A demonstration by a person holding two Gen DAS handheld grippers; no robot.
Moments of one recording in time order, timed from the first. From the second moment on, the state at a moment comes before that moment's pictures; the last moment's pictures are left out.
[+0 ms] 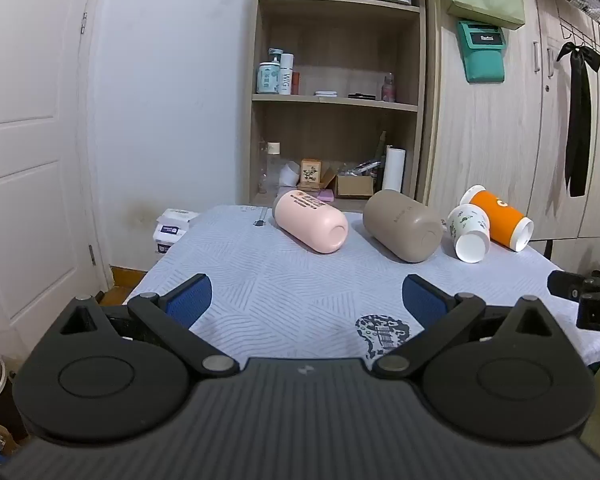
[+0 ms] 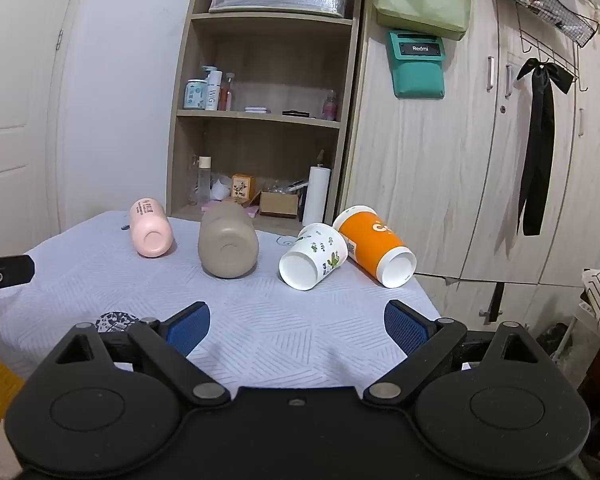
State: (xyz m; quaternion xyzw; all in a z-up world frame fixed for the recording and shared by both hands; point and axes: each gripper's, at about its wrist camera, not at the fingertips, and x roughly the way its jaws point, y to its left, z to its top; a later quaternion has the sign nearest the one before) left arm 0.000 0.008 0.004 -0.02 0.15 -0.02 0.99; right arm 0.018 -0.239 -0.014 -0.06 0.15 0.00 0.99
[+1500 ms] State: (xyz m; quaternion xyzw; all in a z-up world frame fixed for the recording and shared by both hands) left arm -0.004 0.007 0.007 -0.02 0.15 -0.03 0.99; right arm 0.022 -0.236 -0.019 -0.07 0.15 0.00 0.99
